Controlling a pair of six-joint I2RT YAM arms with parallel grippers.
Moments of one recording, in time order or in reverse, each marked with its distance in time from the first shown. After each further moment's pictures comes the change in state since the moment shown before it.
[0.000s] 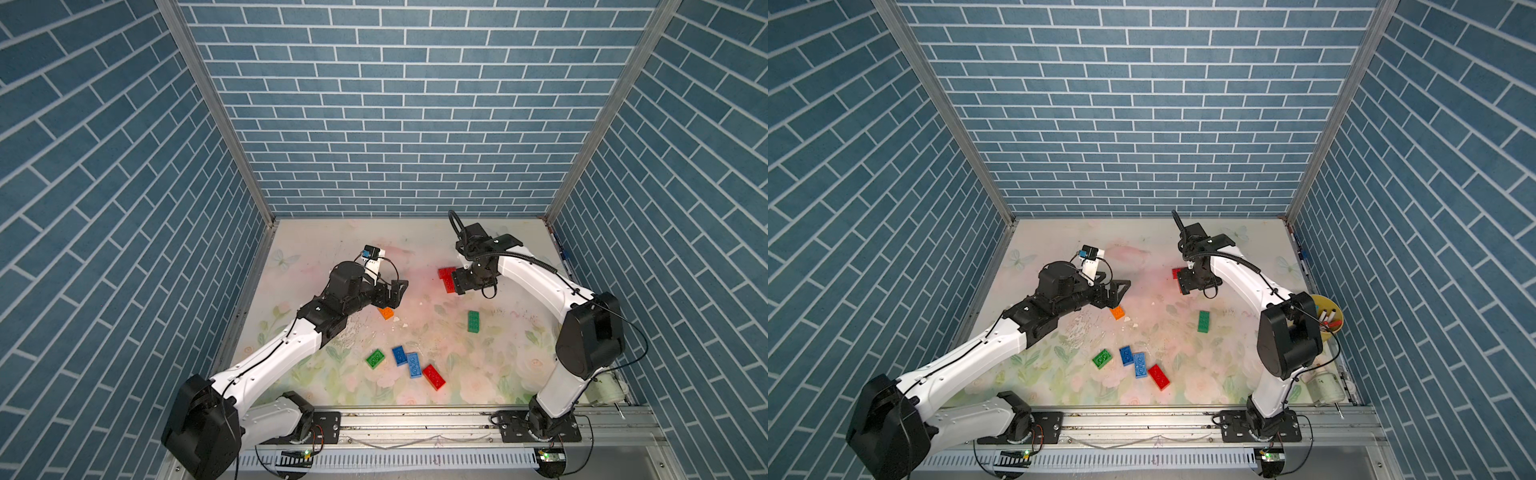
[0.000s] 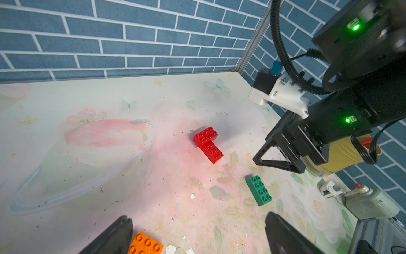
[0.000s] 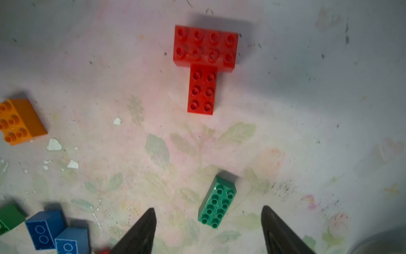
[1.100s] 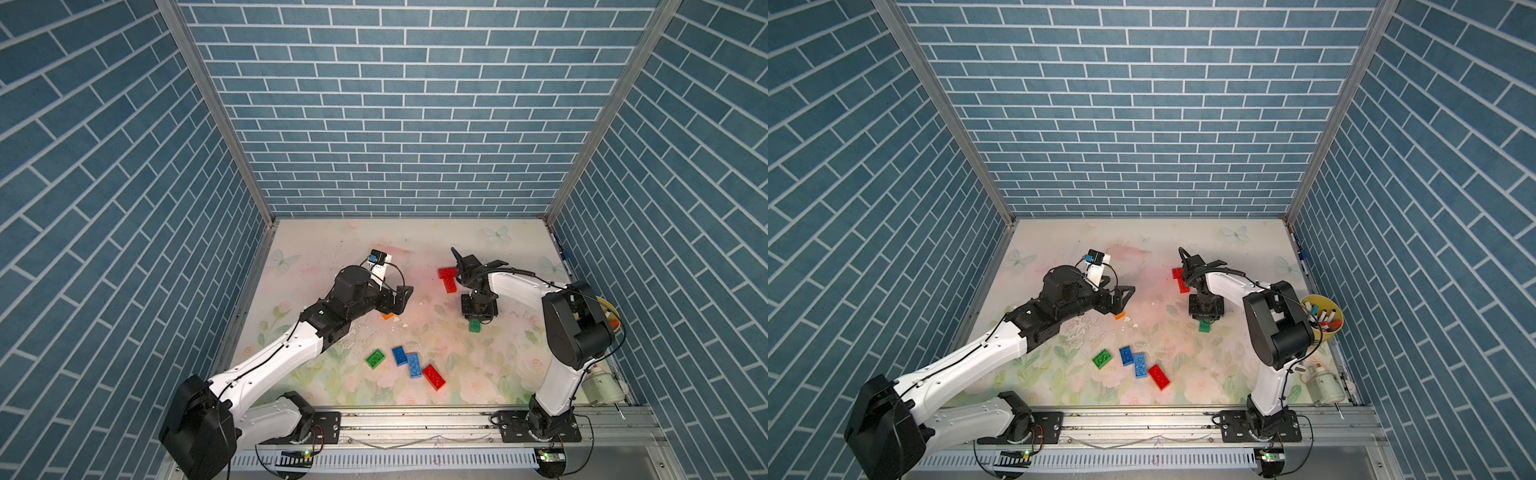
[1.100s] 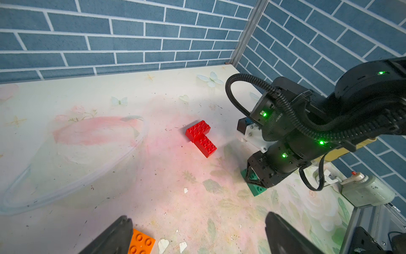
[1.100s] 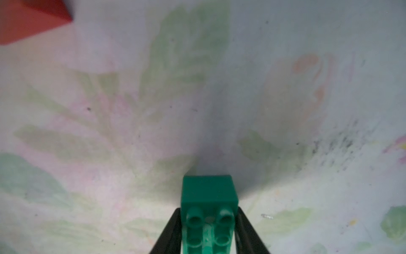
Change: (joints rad) left arm -0.058 -0.011 0.000 -0.025 -0.032 0.005; right arm -0.008 0.084 -0.290 0.167 0.048 0.382
